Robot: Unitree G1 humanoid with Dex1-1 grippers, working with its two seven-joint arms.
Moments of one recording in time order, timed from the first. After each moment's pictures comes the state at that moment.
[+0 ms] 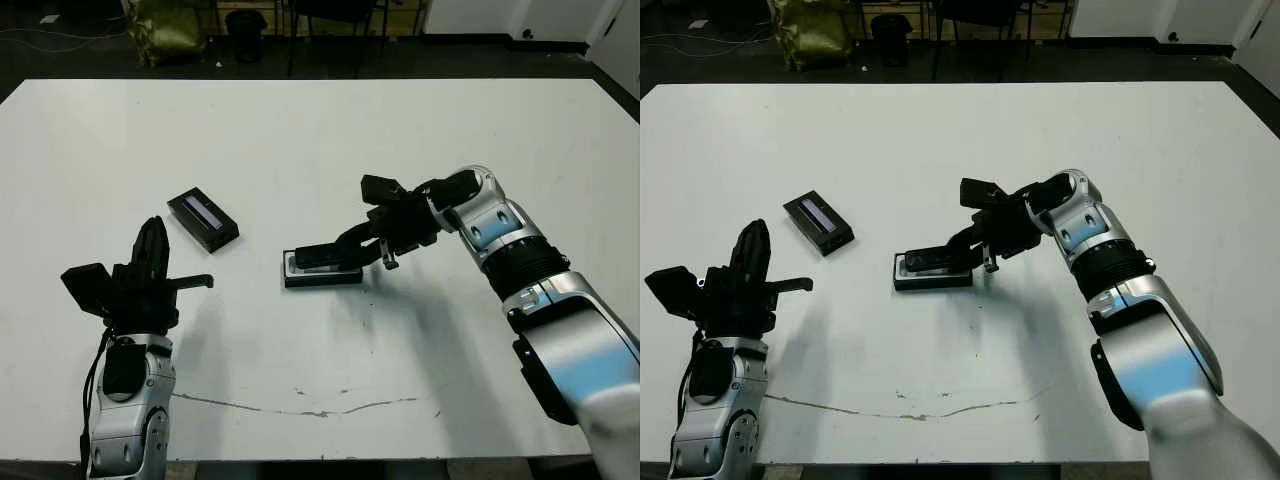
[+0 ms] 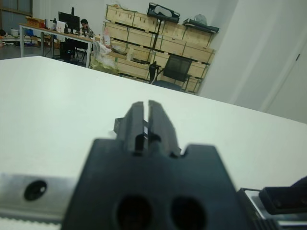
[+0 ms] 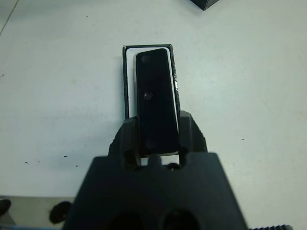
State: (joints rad) left arm 0.08 0.05 0.13 -0.21 -0.22 -0.06 -0.02; right arm -0.97 -0.34 0.40 0.85 -0.13 0.05 1.39
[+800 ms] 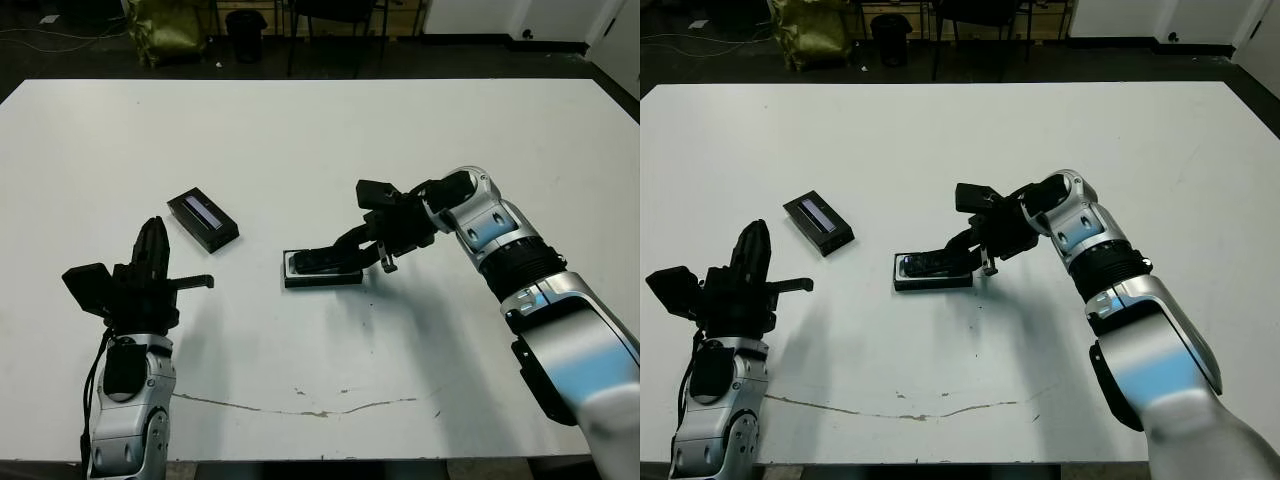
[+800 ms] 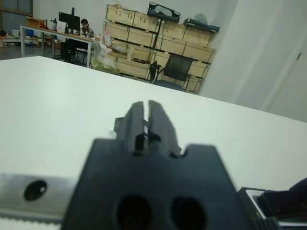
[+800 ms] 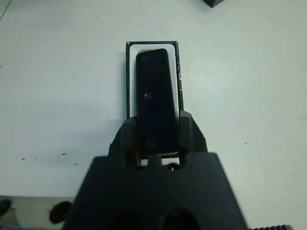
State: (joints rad) left arm 0.08 0.04 0.12 -0.21 -0.22 -0.06 -0.02; right arm -0.98 -0.34 0.42 0.85 -0.15 0.03 1.39
